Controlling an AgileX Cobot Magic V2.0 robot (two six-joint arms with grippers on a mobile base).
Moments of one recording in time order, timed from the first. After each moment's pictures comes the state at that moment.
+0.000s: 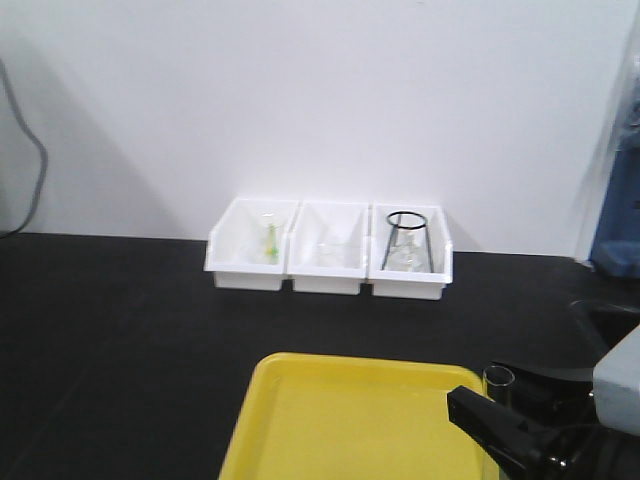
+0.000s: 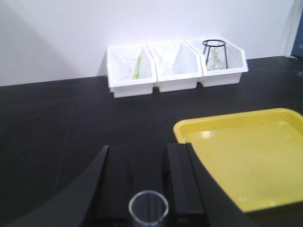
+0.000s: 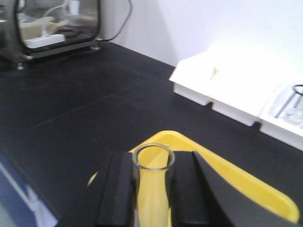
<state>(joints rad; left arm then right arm) -0.26 0.57 -0.53 0.15 0.25 -0.21 0.65 0.84 -0.68 -0.26 0.12 0.19</state>
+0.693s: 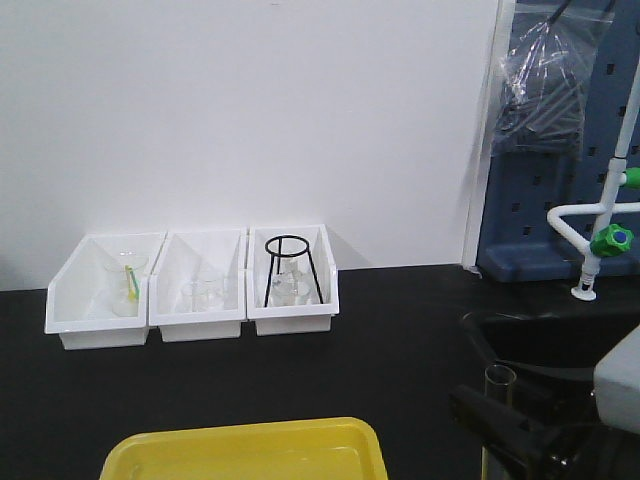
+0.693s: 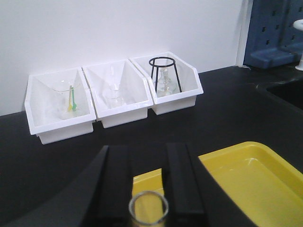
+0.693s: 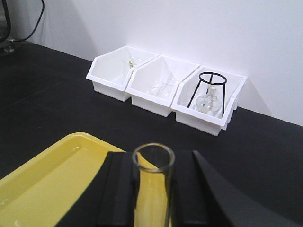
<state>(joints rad) -0.26 0.57 -0.53 0.15 0.25 -0.21 0.65 0.84 -0.68 -0.26 0.12 0.19</state>
